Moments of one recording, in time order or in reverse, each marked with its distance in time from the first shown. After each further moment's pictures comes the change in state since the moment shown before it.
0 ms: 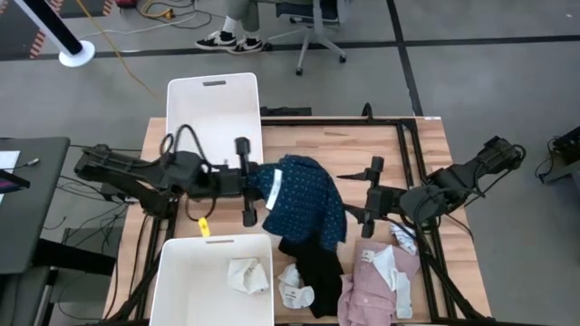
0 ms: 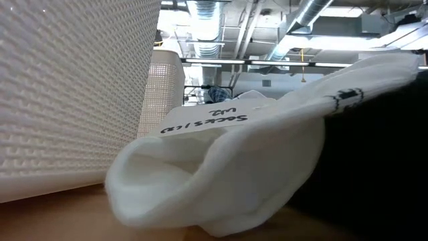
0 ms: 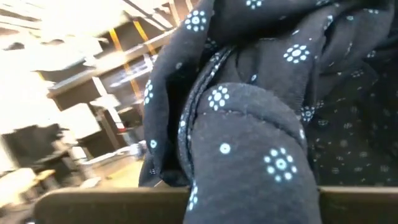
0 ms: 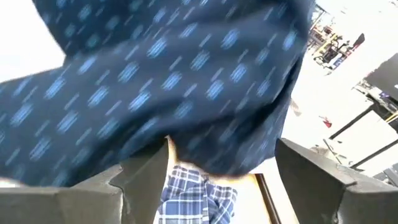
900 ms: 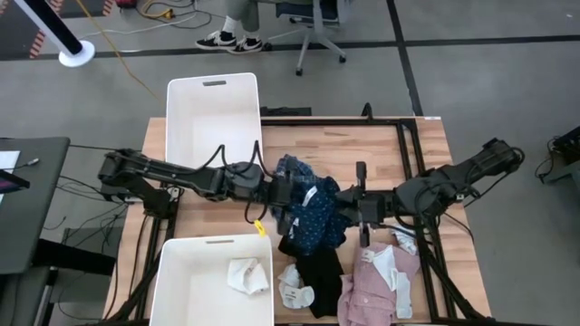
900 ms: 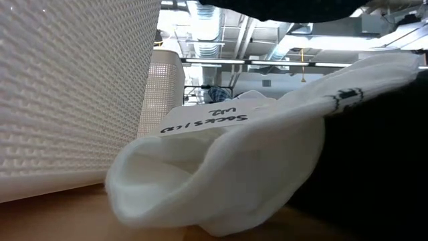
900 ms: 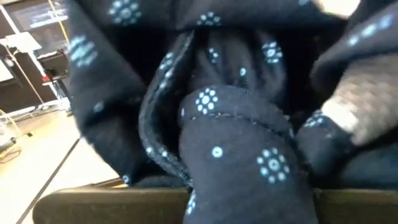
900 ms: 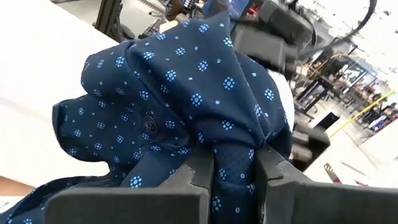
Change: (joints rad) left arm 0.114 0.256 -0.004 0.002 0.299 -0.233; right arm -0.057 0.031 0.002 0.212 -0.280 -0.215
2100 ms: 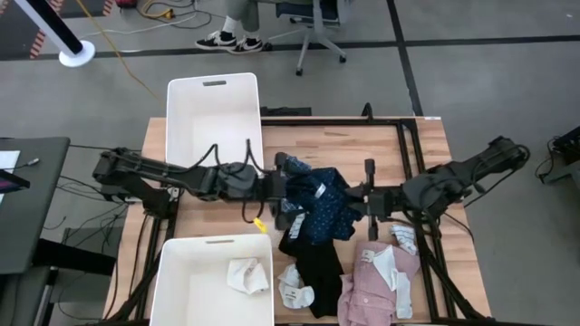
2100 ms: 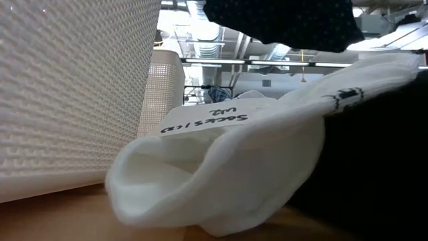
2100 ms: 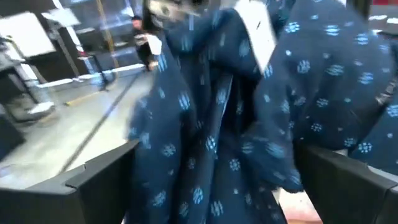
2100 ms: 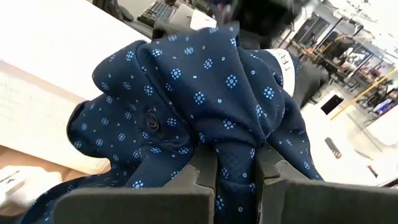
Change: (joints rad) left arm -0.012 -0.029 0.000 -0.104 -0.159 -0.072; right arm -0.002 -0.101 -0.119 -0.012 0.005 0.023
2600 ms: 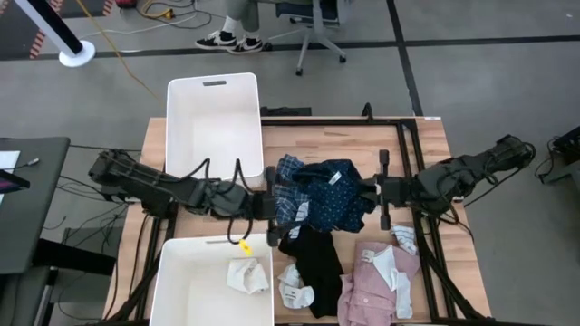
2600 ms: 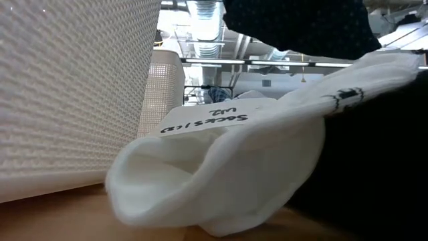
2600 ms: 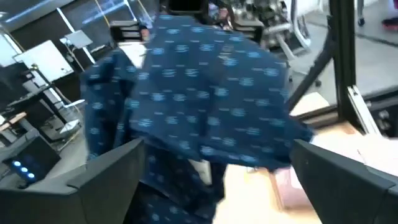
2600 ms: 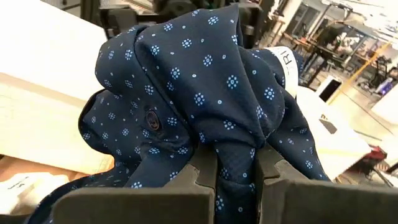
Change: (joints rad) left arm -0.129 -0.040 -0.002 -0.016 -0.196 0.147; right arm -0.020 -0.158 -0.111 -0.026 0.001 0.107
